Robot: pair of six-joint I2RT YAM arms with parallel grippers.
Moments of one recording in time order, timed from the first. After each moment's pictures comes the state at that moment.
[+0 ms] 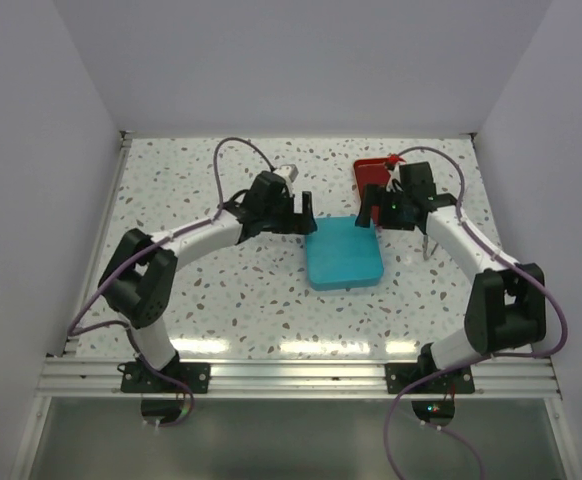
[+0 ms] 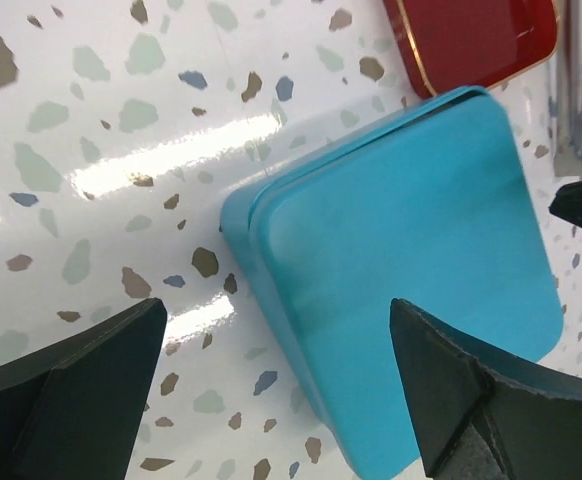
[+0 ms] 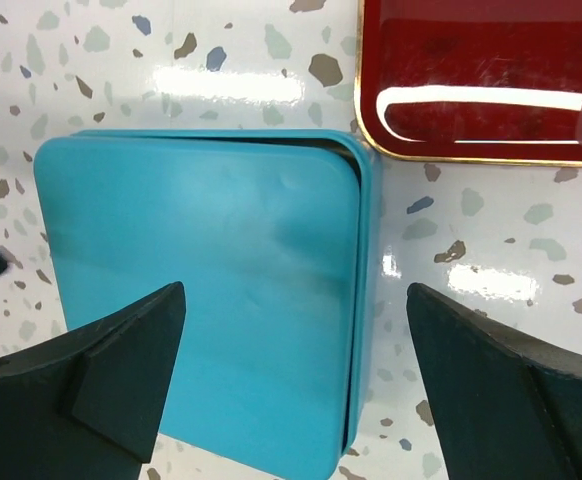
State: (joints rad) left arm -0.63 1.78 1.21 -0.15 0.10 -0.51; right arm 0.19 1.51 1.10 -0.49 -0.19 0.25
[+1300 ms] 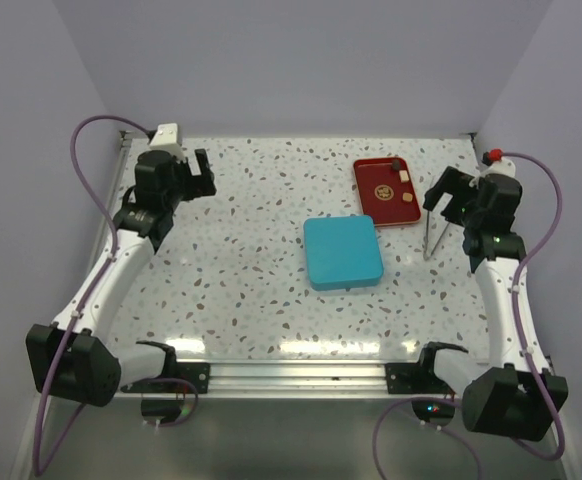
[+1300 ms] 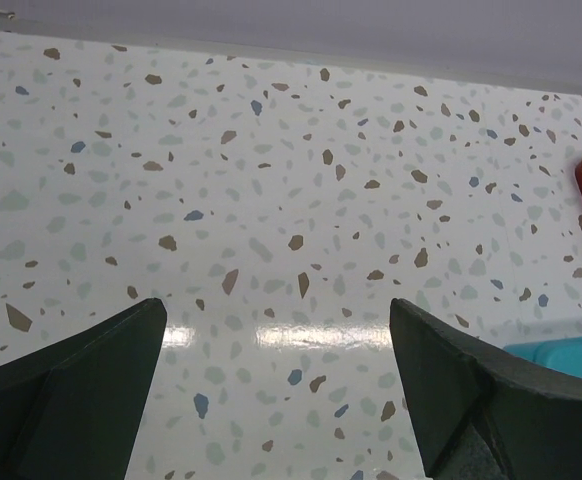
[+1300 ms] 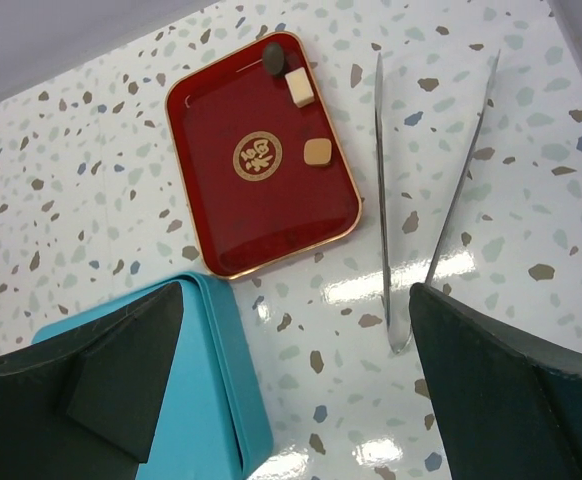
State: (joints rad) left arm -0.19 1.24 1.08 -0.23 -0.13 -0.22; right arm -0.16 1.06 0.97 -0.37 -0.07 0.29
